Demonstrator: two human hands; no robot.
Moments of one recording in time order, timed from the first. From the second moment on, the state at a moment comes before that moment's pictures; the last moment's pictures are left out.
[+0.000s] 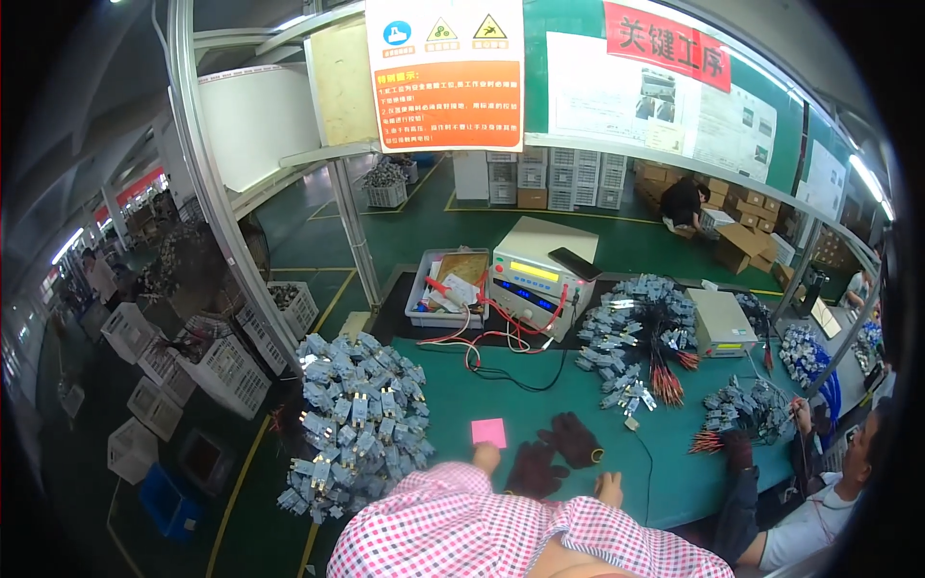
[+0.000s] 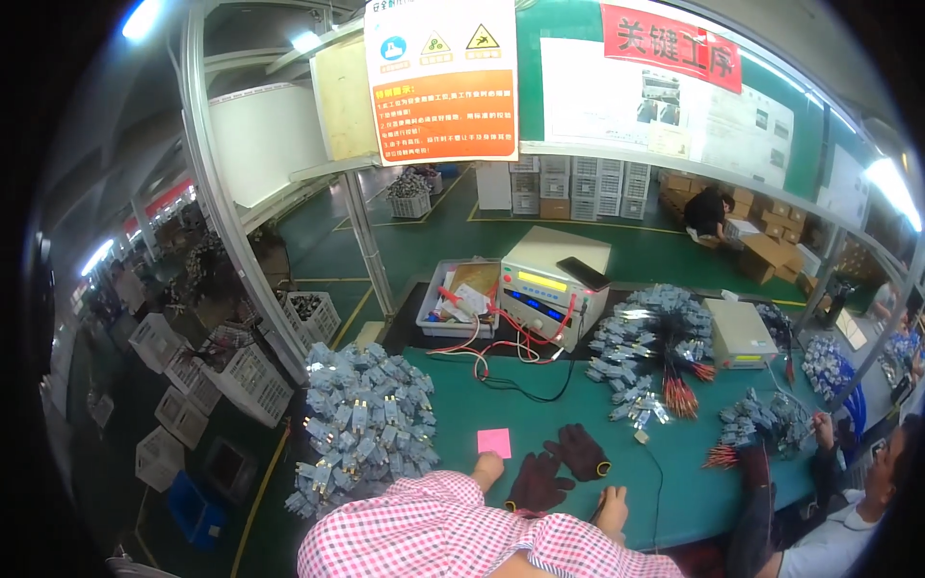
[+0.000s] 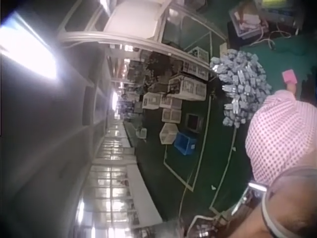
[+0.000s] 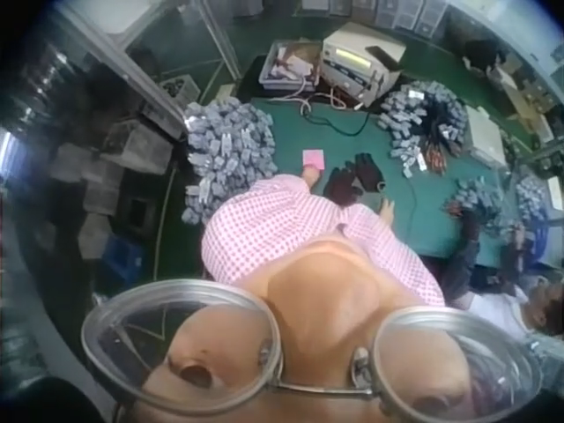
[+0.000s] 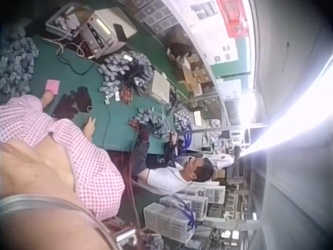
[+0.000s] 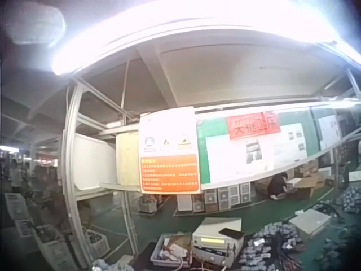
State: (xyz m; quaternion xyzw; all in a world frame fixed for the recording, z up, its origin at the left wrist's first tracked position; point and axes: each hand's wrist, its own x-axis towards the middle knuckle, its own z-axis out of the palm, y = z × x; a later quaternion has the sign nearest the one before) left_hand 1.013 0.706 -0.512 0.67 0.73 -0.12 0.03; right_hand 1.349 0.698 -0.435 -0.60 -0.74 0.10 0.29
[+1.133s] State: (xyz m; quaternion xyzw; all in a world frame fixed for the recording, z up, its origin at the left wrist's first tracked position) left_hand 1.010 0.651 -0.490 0.53 0.82 0.19 -0.12; right_hand 1.165 0.755 -0.397 -0.39 -0.78 0.32 0.38
